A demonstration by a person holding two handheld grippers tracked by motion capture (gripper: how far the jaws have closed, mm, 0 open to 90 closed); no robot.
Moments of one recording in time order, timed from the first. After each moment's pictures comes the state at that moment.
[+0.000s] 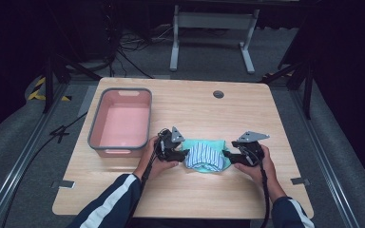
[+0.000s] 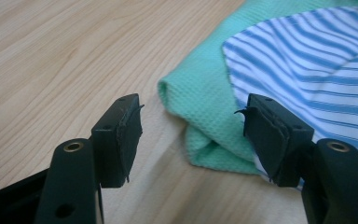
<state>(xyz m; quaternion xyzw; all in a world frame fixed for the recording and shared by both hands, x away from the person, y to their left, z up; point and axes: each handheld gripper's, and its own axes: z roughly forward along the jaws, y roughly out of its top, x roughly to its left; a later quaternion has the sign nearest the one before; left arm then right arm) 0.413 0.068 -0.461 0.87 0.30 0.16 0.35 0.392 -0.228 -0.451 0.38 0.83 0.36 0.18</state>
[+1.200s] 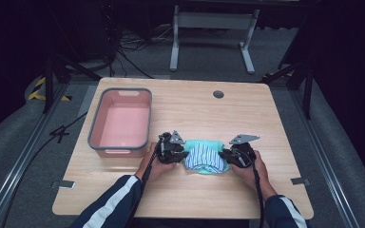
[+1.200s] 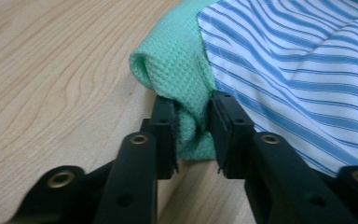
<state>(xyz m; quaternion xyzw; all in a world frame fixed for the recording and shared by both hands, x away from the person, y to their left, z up) 0.412 0.067 -0.476 0.89 0.27 0.08 0.36 0.396 -0.214 -0.474 0.39 0.84 0.35 0.13</state>
